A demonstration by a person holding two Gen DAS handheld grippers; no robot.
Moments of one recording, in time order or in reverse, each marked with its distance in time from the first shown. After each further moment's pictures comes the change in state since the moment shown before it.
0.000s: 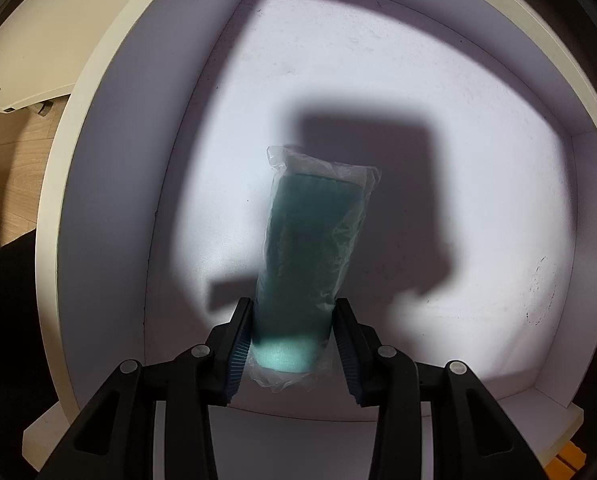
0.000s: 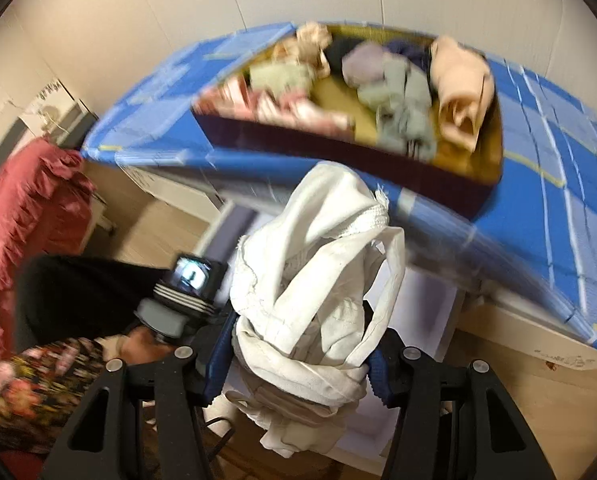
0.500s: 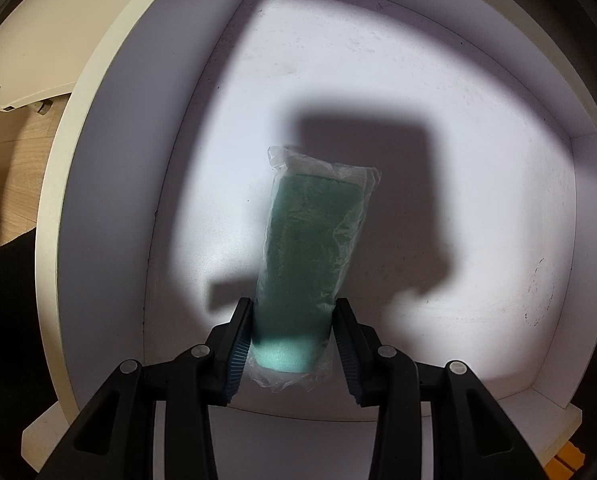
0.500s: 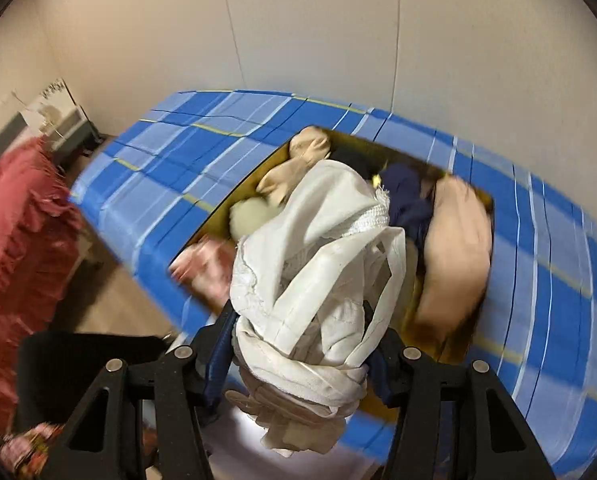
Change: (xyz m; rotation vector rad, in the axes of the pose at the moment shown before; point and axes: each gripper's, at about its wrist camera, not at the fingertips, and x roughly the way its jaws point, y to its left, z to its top) left arm 0.004 0.002 -0.003 0.001 0.000 -0.003; right arm 0.001 0.001 0.150 -0.119 -0.074 -0.099
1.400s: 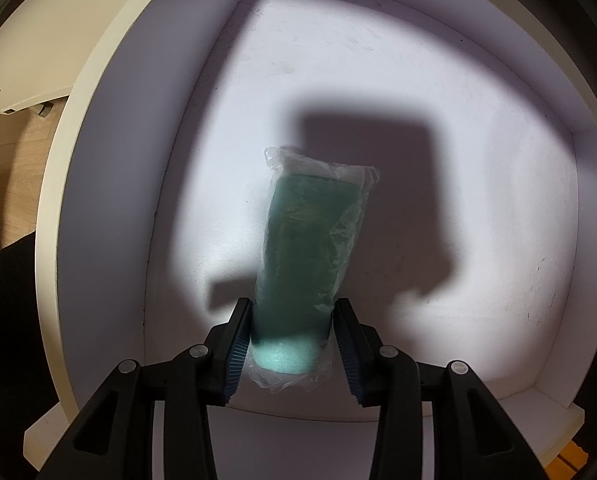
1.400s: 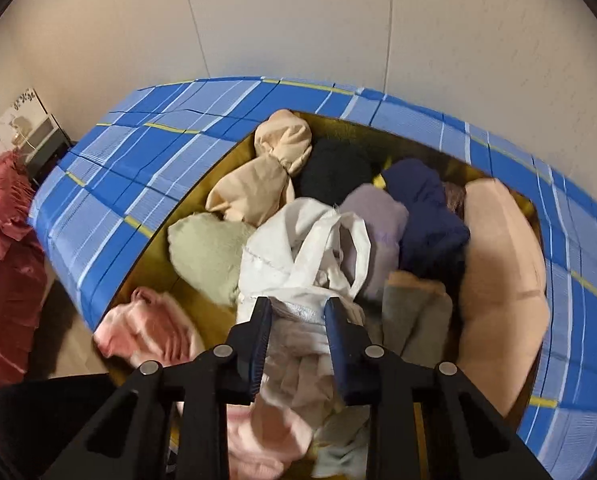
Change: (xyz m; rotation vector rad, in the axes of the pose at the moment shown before) left arm 0.004 0.000 -0.001 0.005 0.001 0.002; right arm 0.089 -0.011 0.031 0.057 0.016 -0.065
